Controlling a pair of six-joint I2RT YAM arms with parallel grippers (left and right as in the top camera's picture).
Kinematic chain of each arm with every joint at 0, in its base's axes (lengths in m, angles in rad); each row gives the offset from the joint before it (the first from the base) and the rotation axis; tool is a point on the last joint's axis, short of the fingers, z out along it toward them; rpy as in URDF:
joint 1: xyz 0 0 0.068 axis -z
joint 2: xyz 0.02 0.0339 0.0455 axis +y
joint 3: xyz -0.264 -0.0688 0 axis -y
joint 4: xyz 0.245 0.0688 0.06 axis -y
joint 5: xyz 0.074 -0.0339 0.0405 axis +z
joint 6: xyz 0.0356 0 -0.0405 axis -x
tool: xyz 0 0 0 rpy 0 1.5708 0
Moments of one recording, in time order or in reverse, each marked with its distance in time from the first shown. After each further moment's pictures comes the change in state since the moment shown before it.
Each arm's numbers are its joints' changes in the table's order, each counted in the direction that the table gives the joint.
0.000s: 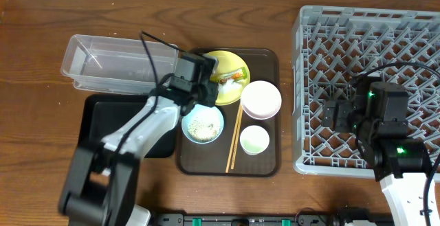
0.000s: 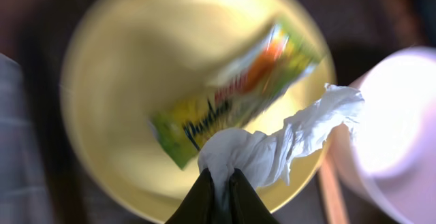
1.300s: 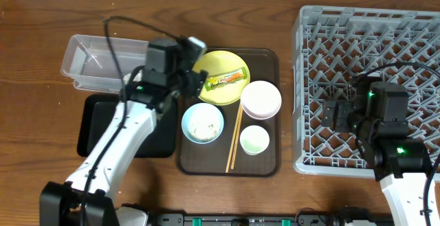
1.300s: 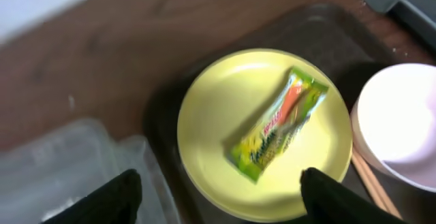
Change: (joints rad) left arm -0.073 -0.157 0.090 -0.102 0.010 -0.397; right arm 0.000 0.000 0.000 0.000 0.000 0.000
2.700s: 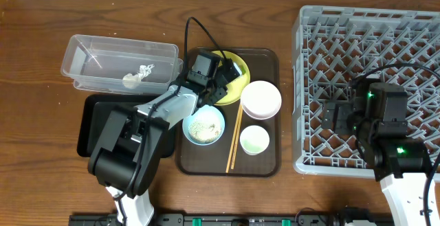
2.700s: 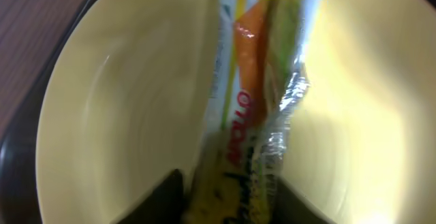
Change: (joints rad) left arm 0.127 0.440 0.014 0.234 0.106 -0.285; right arm 0.000 0.000 0.000 -0.027 0.001 0.000
